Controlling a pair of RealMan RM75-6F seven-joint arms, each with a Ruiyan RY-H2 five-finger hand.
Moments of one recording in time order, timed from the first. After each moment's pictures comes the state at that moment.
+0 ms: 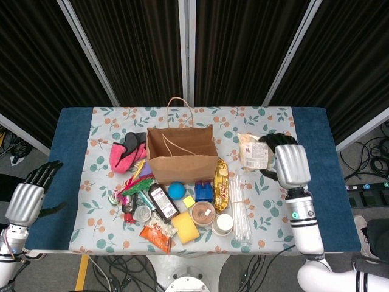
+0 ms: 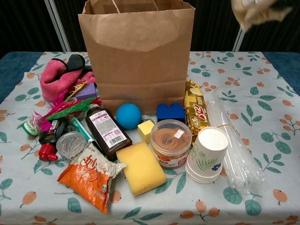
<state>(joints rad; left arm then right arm) -0.20 -1.28 -0.03 -1.25 1.62 1.54 -0.23 0.53 -1.32 0.43 -2.01 -1.08 1.33 -0.62</state>
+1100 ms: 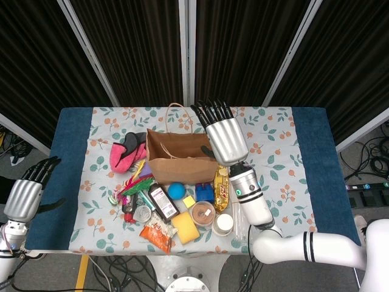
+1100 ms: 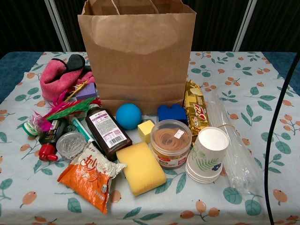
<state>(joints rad) -0.22 -1.29 -0.04 -1.22 1.61 1.54 -0.28 0.94 -1.50 0.47 -1.83 -0.98 1.29 -0.79</state>
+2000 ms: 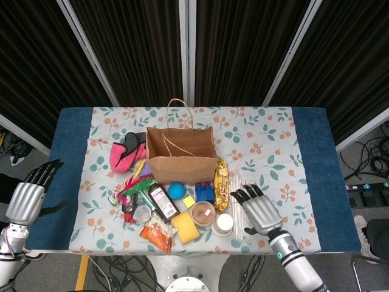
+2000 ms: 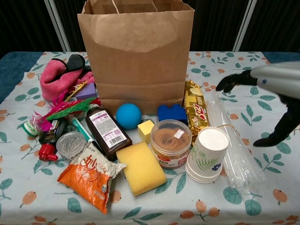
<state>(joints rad) -0.21 -1.28 -0.03 -1.26 1.61 1.54 -0.24 0.60 -1.29 -0.05 -2.17 -1.00 1.20 -0.78</state>
